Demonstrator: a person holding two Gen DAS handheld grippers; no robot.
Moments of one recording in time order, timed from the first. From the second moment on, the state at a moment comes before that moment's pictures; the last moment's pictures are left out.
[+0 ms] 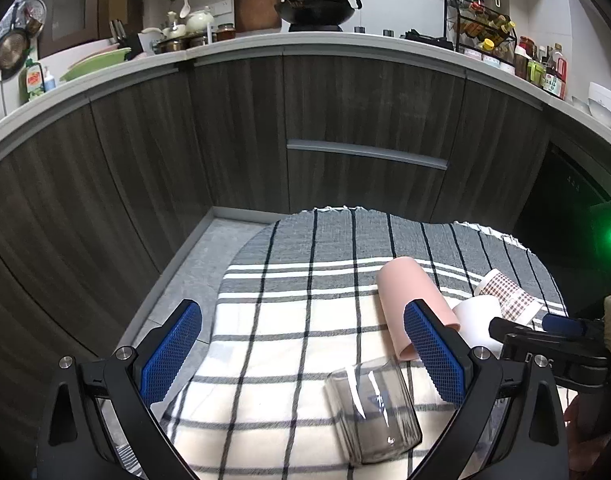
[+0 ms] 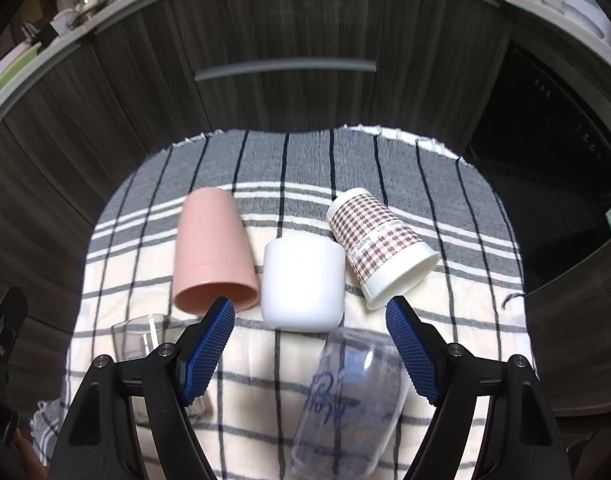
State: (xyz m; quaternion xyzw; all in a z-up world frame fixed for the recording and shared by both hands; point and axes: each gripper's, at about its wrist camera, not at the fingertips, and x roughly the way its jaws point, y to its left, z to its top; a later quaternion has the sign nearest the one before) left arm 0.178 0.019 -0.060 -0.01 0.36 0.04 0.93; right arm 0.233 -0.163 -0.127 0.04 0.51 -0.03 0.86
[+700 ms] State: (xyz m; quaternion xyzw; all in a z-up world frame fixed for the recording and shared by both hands) left arm 0.213 0.029 -0.096 -0.03 0.38 0.04 0.92; right arm 0.283 -0.162 -0.188 0.05 0.59 -0.02 0.81
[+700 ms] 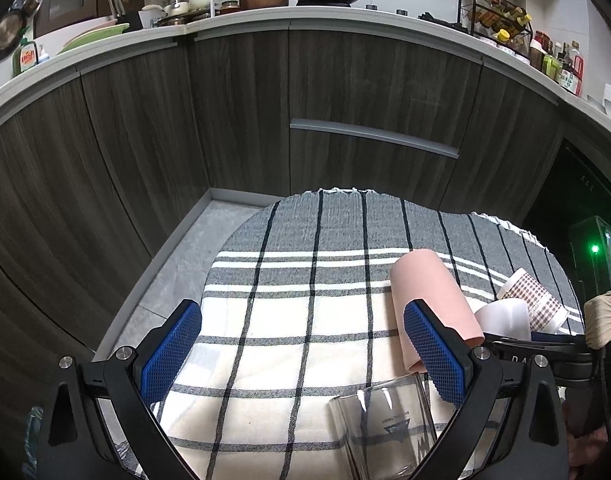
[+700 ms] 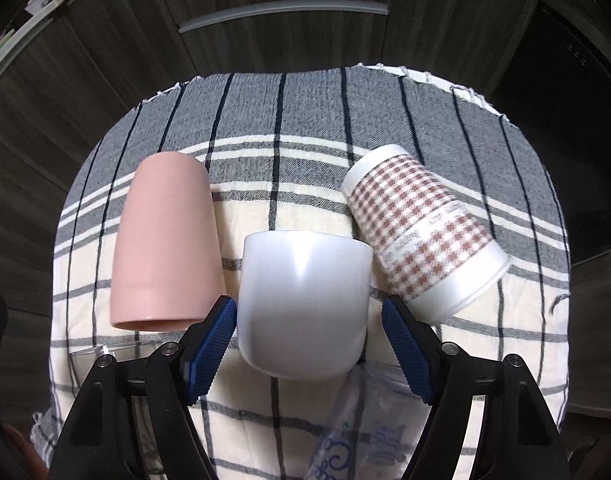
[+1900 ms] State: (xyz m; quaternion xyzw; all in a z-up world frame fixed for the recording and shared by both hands) left arm 0.053 0.067 -0.059 -0.01 0.35 0.03 0.93; right arm 0.103 -0.116 -0.142 0.13 0.59 0.05 0.80
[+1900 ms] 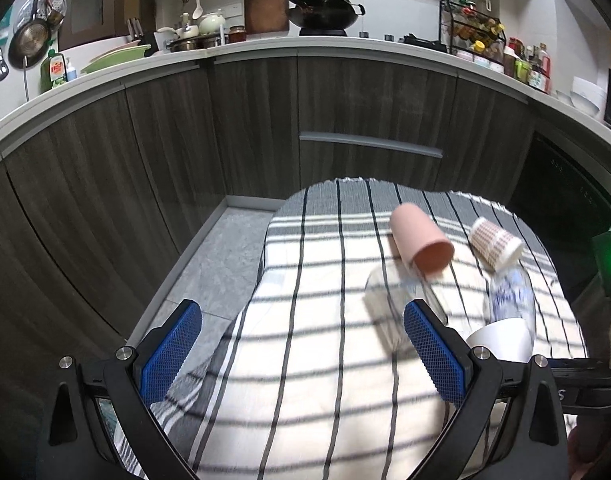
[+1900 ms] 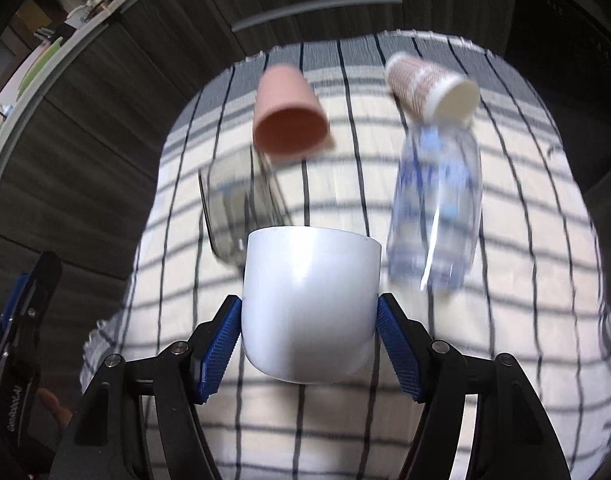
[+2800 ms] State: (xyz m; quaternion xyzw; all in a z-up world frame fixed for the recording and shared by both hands) left arm 0.011 0.038 -0.079 0.00 0.35 -0.02 0.94; right arm 0.048 -0.143 -0.138 0.14 0.51 0.01 0.85
